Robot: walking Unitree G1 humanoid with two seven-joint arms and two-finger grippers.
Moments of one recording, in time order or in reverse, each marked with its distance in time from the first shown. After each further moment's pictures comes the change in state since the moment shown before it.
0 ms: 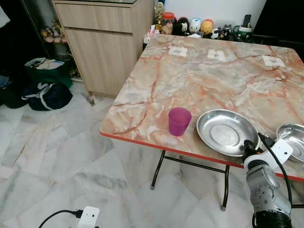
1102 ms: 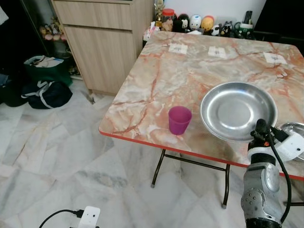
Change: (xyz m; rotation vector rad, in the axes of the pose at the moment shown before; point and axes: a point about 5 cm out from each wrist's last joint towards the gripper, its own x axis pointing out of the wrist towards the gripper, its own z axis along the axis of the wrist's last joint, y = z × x) left arm 0.000 -0.001 0.001 0.016 -0.003 0.004; right arm -0.029 0.038 0.034 -0.005 -0.445 0.215
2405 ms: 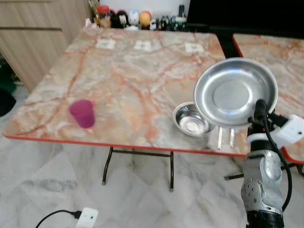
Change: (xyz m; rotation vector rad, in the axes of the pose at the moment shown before) left arm -0.002 0.012 -0.004 0.051 0.010 0.046; right arm 0.008 0.023 0.020 -0.072 -0.094 0.122
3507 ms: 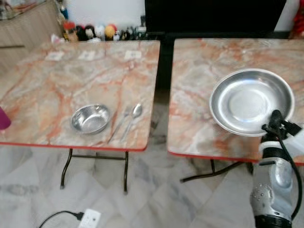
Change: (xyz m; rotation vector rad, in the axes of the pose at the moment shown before) left arm 0.000 -0.007 0.000 0.037 0.004 -0.045; right arm -0.004 -0.039 0.005 -0.043 -0.015 -0.169
